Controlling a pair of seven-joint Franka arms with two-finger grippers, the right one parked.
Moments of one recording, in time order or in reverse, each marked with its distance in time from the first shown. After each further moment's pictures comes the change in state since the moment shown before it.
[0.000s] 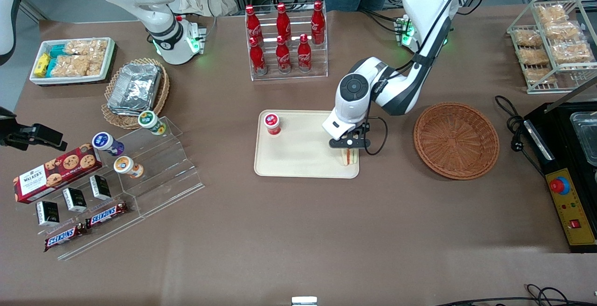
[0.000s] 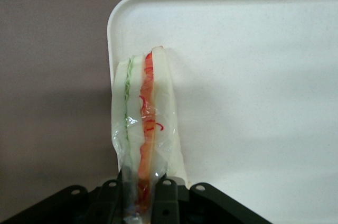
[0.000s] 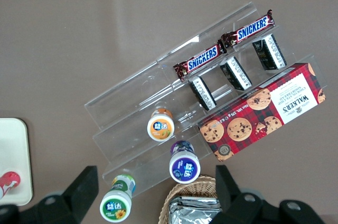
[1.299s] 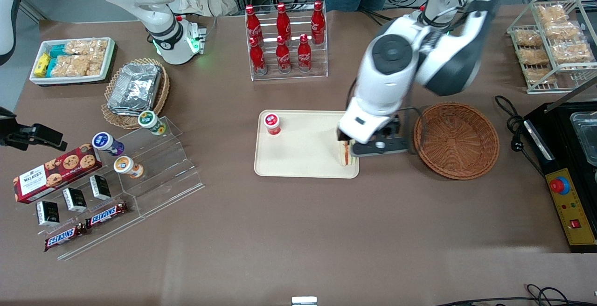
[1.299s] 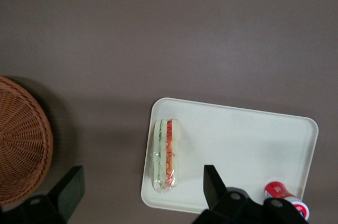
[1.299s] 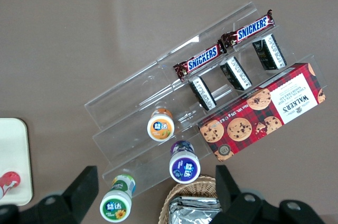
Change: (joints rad) arm 0.109 -0.104 0.025 0.527 -0.053 -0.523 0.014
